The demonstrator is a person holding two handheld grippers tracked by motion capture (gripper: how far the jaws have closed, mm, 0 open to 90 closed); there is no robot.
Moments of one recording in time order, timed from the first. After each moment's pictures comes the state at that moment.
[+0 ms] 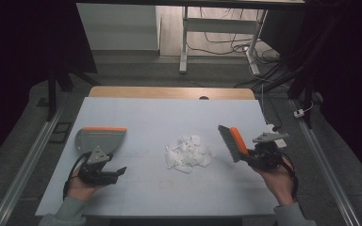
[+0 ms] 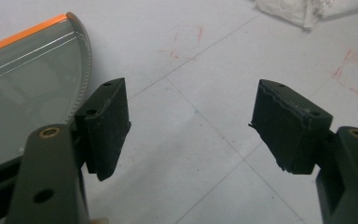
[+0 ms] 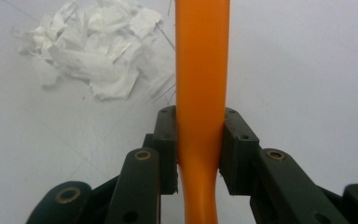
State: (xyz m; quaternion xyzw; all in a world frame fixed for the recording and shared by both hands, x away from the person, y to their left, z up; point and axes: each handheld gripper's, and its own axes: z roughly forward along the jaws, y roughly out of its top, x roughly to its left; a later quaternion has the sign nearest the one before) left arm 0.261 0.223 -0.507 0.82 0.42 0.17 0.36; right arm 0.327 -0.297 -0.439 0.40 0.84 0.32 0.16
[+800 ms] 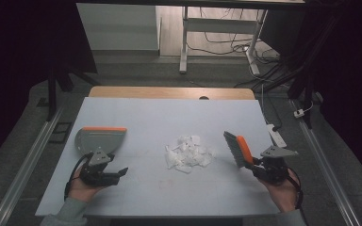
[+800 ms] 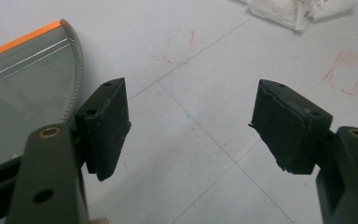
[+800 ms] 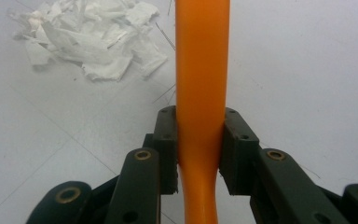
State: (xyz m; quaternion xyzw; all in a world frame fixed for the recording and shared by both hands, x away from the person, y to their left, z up) left arm 0.257 0.221 -0.506 0.82 0.42 0.17 0.36; right arm 0.307 -0.318 -0.466 0.38 0.83 0.36 0.19
